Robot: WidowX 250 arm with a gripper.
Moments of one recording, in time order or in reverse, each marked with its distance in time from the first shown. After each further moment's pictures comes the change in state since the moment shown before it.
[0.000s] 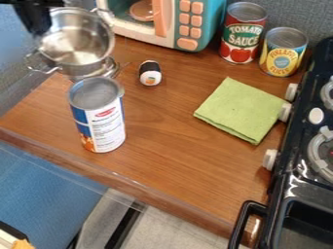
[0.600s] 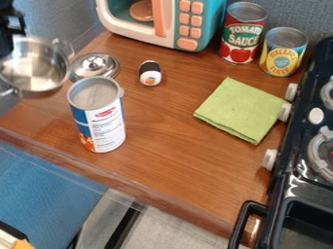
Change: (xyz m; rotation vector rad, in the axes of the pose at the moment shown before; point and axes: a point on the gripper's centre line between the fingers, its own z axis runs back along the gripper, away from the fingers) arm -0.019 0.051 -0.039 0.119 0.151 -0.031
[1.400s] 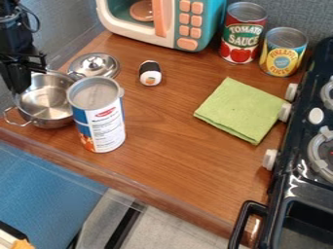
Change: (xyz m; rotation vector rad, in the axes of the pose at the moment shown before) arm -0.004 -0.014 -0.044 0.019 0.021 0.051
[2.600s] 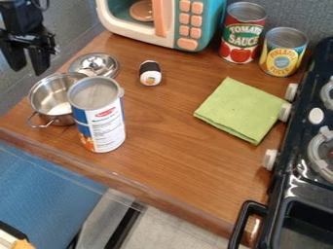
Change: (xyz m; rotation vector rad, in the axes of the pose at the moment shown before) arm 0.016 -0.012 0.030 -0.019 -0.056 -0.079
